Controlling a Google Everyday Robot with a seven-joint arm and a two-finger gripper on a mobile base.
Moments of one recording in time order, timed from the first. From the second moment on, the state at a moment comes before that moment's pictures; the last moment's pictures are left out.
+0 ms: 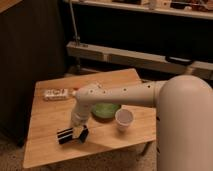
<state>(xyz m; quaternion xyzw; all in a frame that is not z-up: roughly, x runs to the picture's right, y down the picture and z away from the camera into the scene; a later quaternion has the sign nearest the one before) -0.176 0.206 0.757 -0.38 -0.27 -0.09 0.88</state>
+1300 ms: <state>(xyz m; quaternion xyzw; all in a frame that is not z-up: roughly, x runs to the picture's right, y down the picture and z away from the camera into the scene) -0.167 0.201 0.774 -0.36 -0.27 -0.07 0.89</state>
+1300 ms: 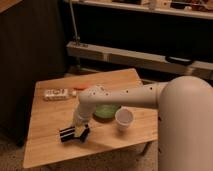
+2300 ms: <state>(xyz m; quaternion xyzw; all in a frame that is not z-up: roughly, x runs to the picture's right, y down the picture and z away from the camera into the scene) -0.167 0.200 0.781 -0.38 -0.27 -0.07 0.88</state>
